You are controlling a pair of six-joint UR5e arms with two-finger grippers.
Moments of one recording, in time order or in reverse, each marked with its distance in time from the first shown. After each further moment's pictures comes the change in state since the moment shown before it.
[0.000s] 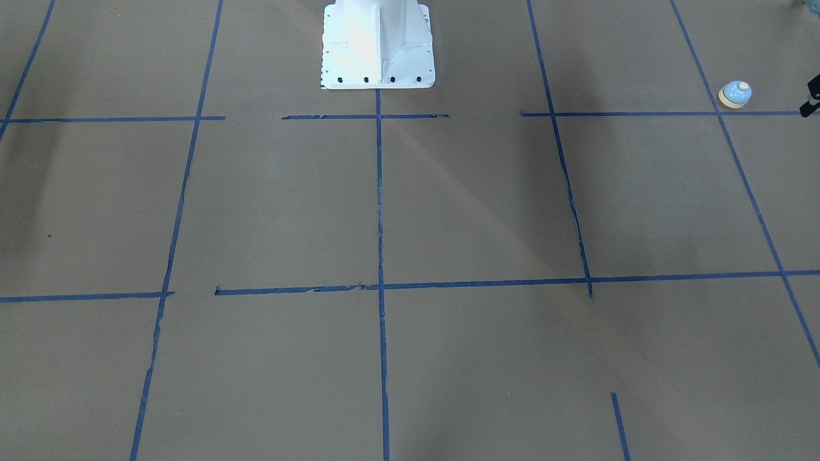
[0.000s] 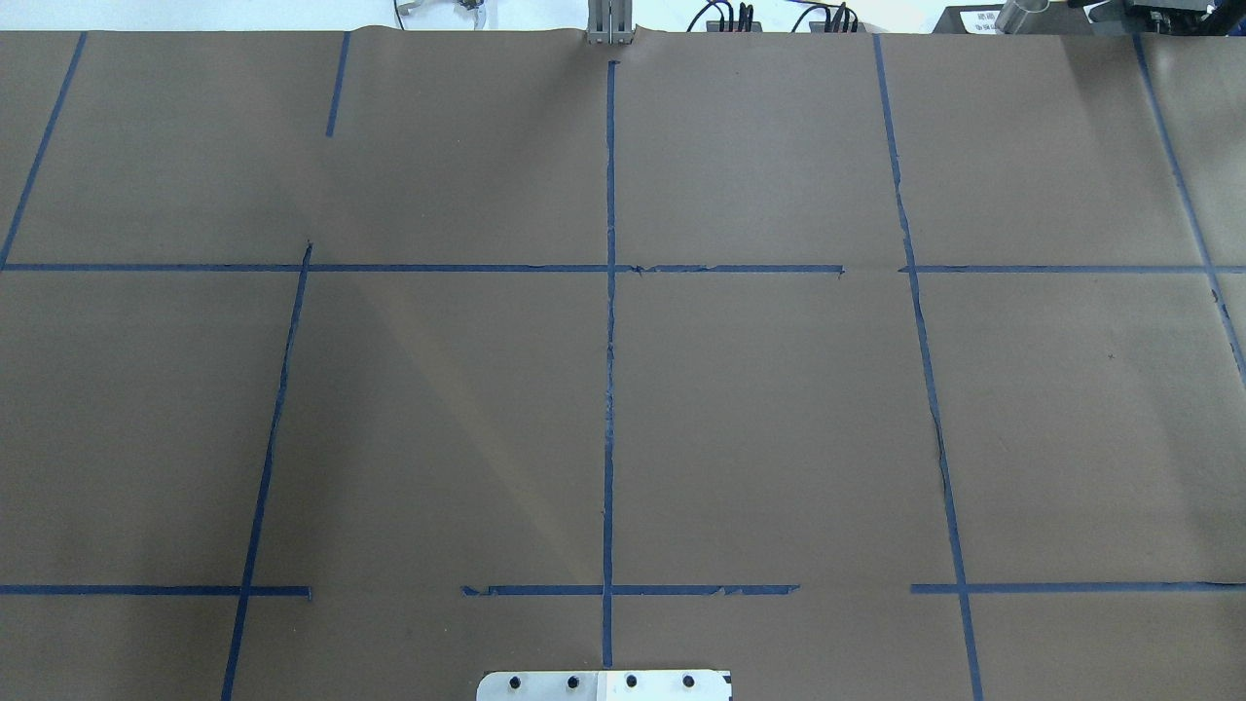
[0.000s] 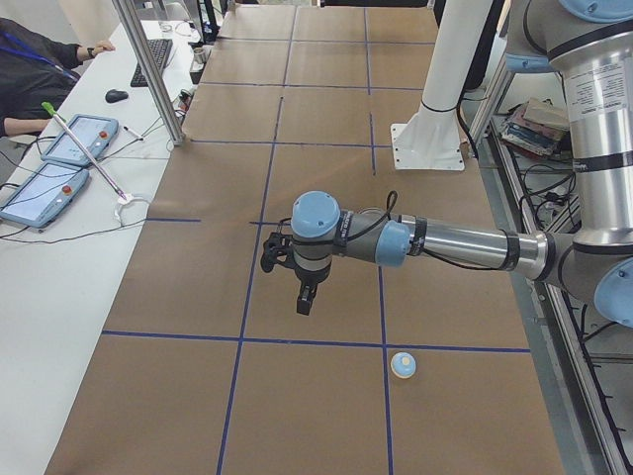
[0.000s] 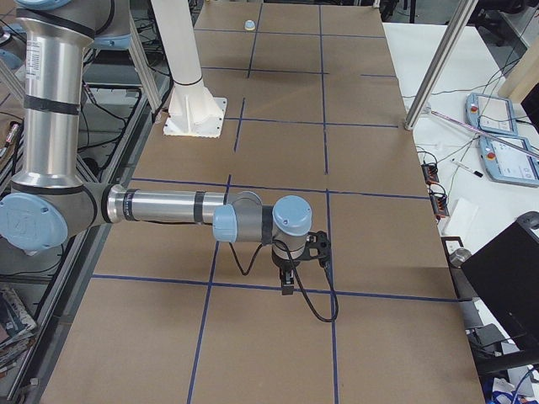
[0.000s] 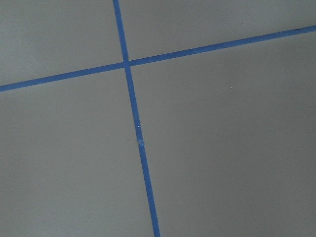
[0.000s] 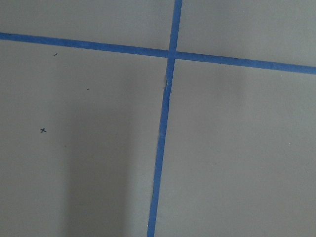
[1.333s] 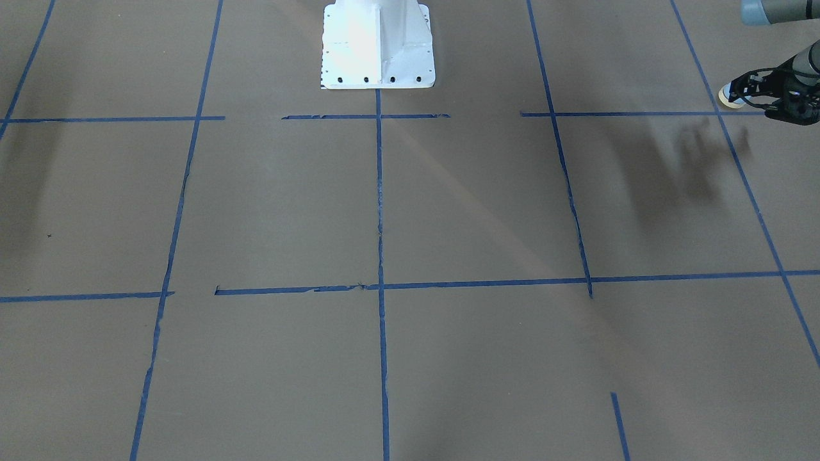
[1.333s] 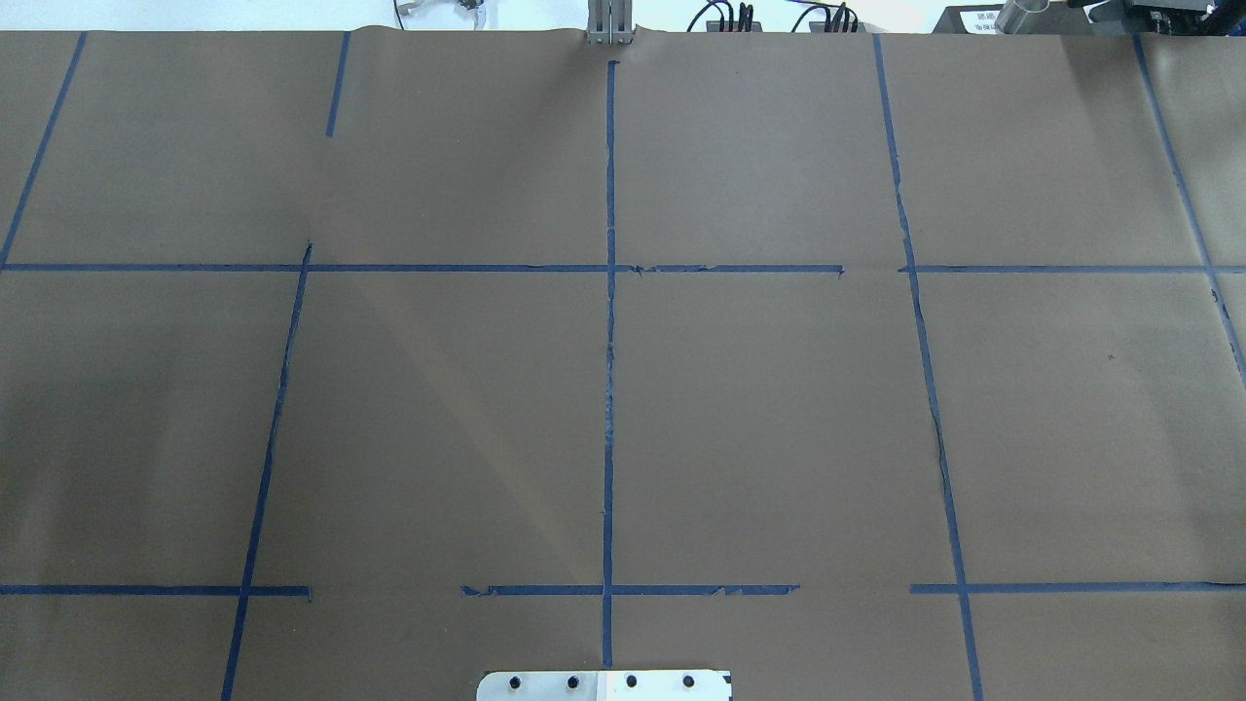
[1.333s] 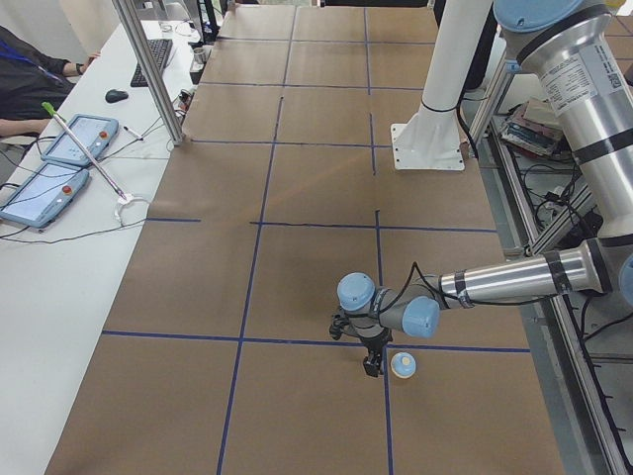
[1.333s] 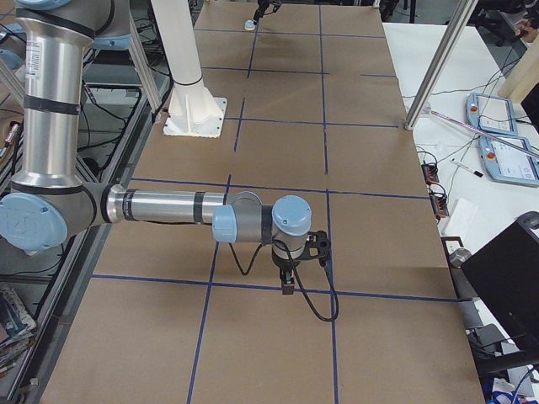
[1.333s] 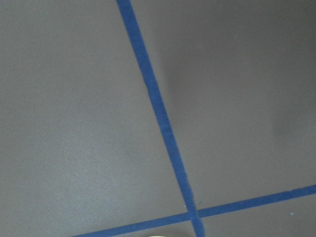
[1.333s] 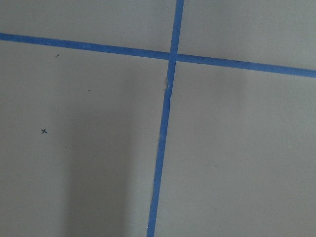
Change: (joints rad) left arm 0.400 0.231 0.277 -0.337 0.104 -0.049; right arm 0.000 -0.007 0.000 0.025 0.000 0.000
